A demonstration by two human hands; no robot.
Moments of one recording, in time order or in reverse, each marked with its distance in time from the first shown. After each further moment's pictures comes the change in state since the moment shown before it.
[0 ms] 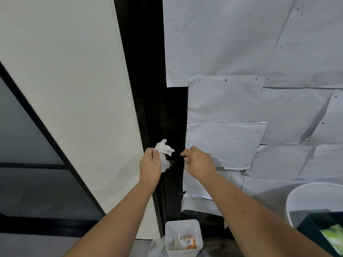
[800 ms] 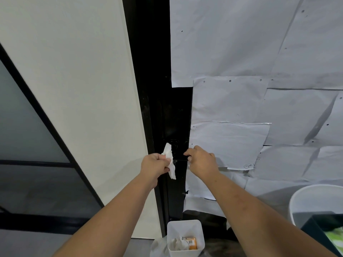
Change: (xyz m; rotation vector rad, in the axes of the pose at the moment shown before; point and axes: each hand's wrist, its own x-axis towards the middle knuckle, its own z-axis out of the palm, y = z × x) left_hand 0.000 0.011 -0.014 -0.218 -0.209 -0.335; right_hand 0.002 0.000 0.003 -0.019 0.029 0.011
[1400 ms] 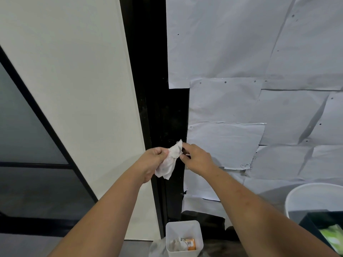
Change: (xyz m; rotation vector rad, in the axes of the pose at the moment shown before) left_hand -0.001 0.022 -0.016 0.177 -0.327 0.073; right_hand 0.001 -0.008 -0.014 0.139 -0.104 -0.015
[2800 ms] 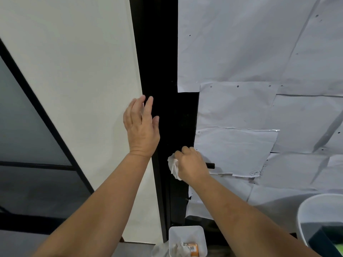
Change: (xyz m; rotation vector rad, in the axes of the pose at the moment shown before) left_hand 0.030 0.063 -0.036 0.876 1.053 1.101; right_hand 0.011 -0.033 0.026 -0.295 0.215 -0.271
